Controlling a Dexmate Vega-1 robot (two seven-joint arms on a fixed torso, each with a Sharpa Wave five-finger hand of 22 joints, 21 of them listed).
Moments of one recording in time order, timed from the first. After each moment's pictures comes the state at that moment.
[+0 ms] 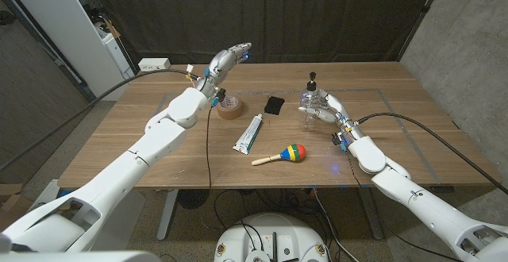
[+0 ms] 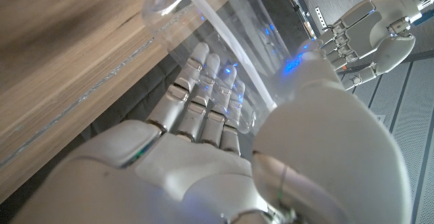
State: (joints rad) left arm 0.77 0.62 0.46 -1.72 -0.29 -0.14 0.10; left_hand 0.14 0.12 0.70 -0.10 0.19 0.27 0.03 0.19 0.17 0.23 -0.04 0.20 0.17 0.19 -0.04 0.18 0.16 0.20 -0.04 0.26 0.17; right arm -0.90 -0.57 -0.48 -1.24 0.04 0.70 -0.19; right_hand 0.97 -0.05 0.35 -0.16 0.21 0.39 0.02 0.81 0.38 0.59 -0.08 0.61 0.57 0.61 -0.05 0.61 0.54 0.77 -0.04 0.29 0.18
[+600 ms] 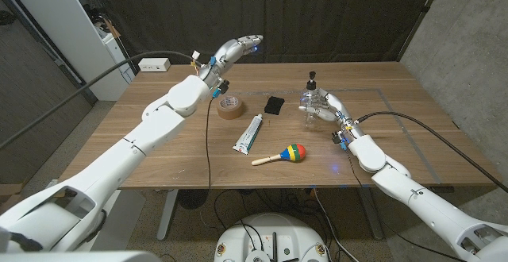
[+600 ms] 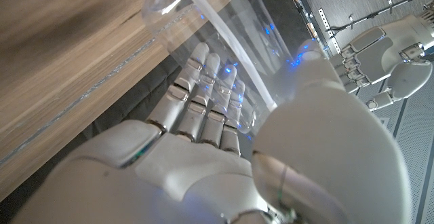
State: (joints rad) left arm 0.70 0.67 0.49 -1.80 -0.21 -0.09 0.03; left_hand 0.15 0.13 0.71 -0.11 0.18 0.30 0.01 0.19 0.17 0.24 -0.05 0.20 0.17 0.18 -0.04 0.18 0.17 0.20 -0.04 0.25 0.17; right arm -0.89 -0.57 -0.48 -1.25 0.04 0.67 -0.19; right_hand 0.97 -0.05 0.34 -0.16 0.21 0.39 0.02 0.81 0.38 0.59 -0.08 0.61 0.57 0.62 -0.05 0.60 0.54 0.77 -0.04 0.28 0.18
